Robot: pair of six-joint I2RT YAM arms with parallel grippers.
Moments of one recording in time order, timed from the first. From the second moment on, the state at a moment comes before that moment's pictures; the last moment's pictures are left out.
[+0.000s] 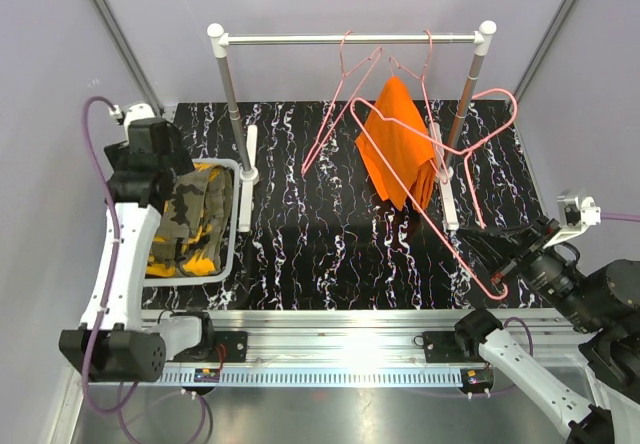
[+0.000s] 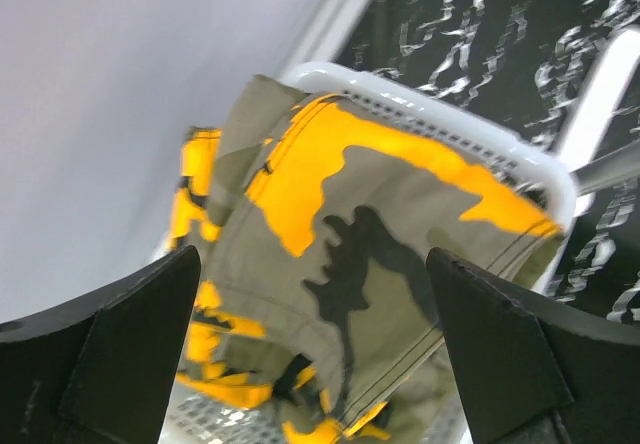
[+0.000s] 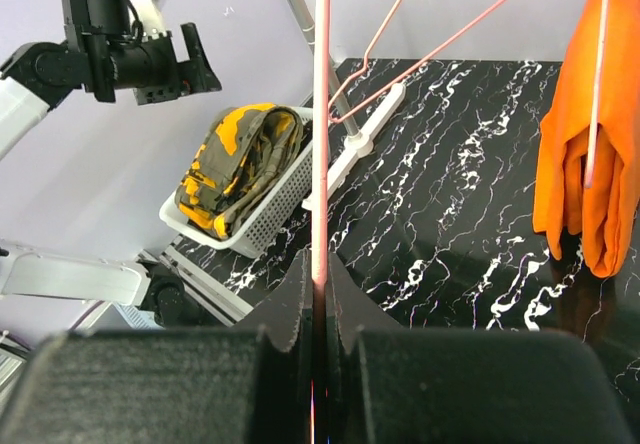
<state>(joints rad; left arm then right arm) -0.06 1.16 1.29 -0.77 -0.55 -0.22 0.56 0.42 1.27 -0.81 -0.11 0.42</state>
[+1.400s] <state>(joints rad) 0.14 0.67 1.16 -0.91 -0.18 -0.32 0.56 1.06 1.56 -0.75 0.30 0.23</state>
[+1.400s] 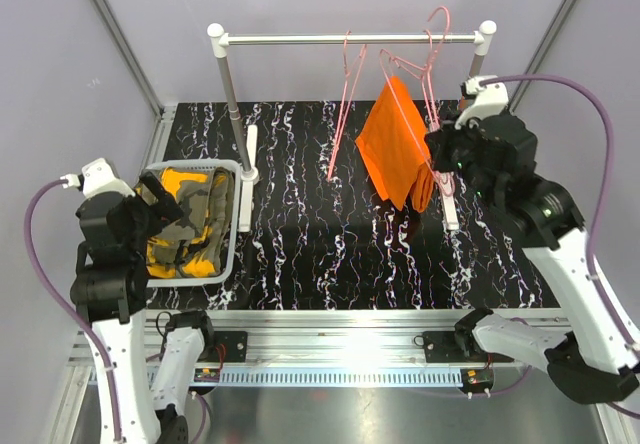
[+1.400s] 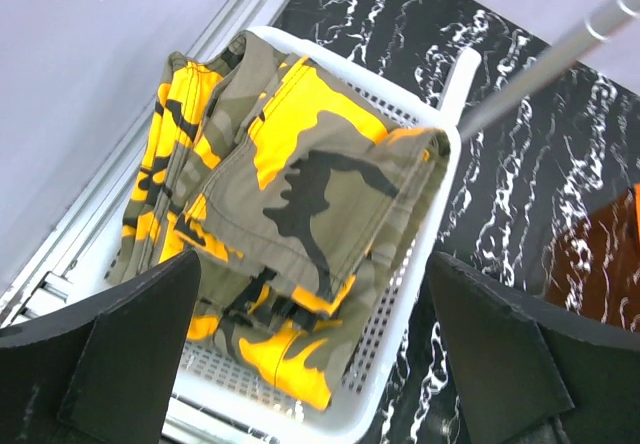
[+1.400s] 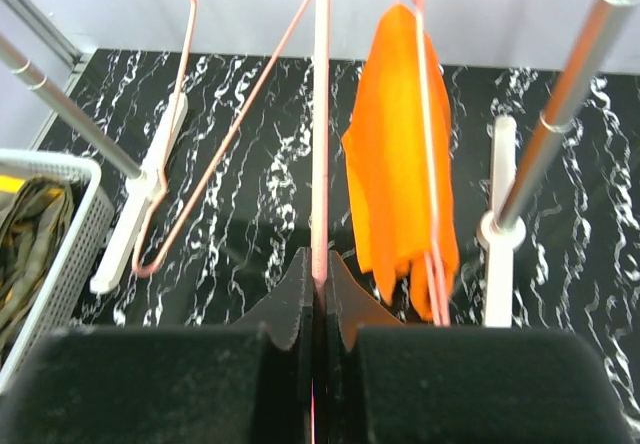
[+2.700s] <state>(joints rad) 0.08 0.55 1.17 -1.01 -0.08 -0.28 0.75 1.32 1.39 -0.37 0.50 0.21</state>
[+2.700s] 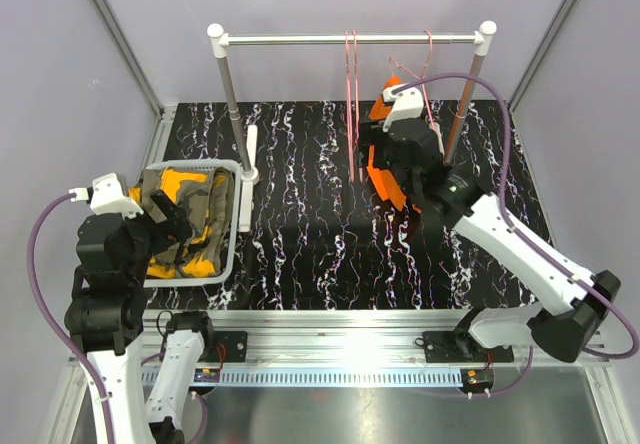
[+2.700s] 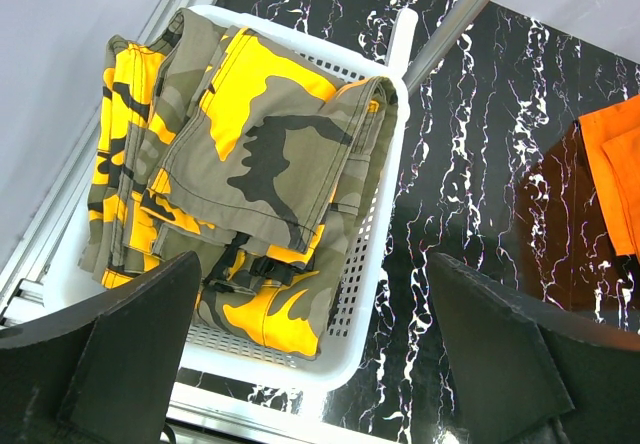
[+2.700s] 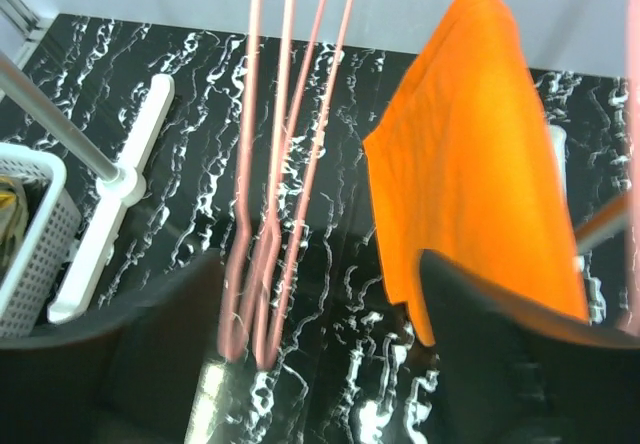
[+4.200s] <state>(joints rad) 0.07 0.54 1.17 -1.01 0.03 -0.26 0.33 1.46 1.69 -0.85 0.07 0.21</state>
